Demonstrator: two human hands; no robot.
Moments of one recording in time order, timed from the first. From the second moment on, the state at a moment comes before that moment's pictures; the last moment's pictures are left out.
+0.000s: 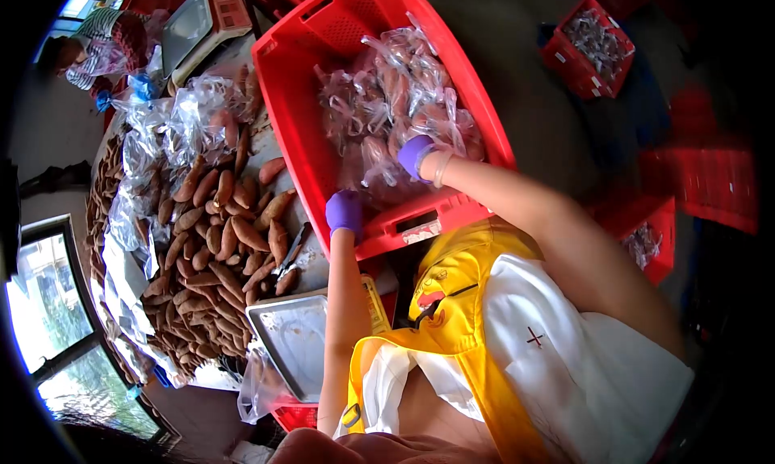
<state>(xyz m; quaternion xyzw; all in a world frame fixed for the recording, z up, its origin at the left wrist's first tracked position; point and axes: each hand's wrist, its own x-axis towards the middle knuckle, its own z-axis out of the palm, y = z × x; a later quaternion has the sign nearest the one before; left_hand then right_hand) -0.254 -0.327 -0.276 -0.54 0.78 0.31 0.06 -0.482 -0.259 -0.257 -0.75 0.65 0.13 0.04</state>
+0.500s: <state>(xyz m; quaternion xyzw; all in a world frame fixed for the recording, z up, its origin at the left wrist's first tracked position) -0.206 -0.241 -0.175 -0.55 0.55 0.55 -0.31 -0.465 -0.322 -0.202 -0.76 0.55 0.05 0.34</state>
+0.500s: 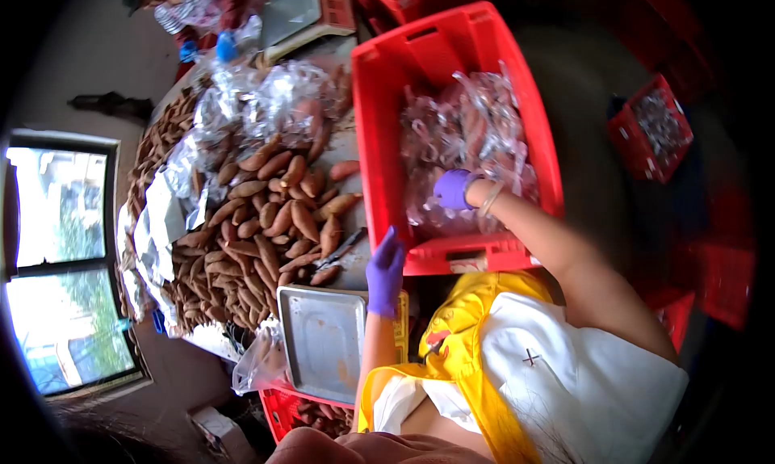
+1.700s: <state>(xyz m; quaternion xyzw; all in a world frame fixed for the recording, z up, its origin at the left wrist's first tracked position) -0.132 0.007 -0.060 -0.72 0.14 0.28 -0.62 -0.160 -0.563 0.004 -0.87 0.14 -0.34 0.33</state>
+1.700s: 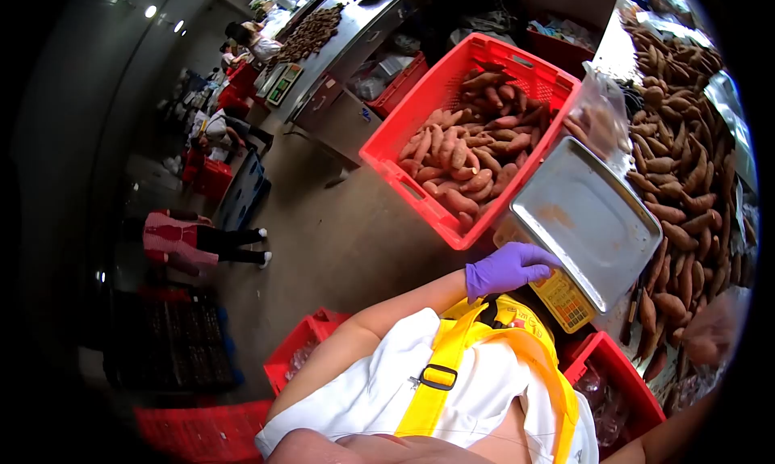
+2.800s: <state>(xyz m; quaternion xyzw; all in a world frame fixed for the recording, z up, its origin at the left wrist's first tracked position) -0.073 0.111 -0.069 -0.79 0.08 0.07 -0.61 -0.155 -0.298 -0.037 -0.76 0.03 -0.19 0.63</state>
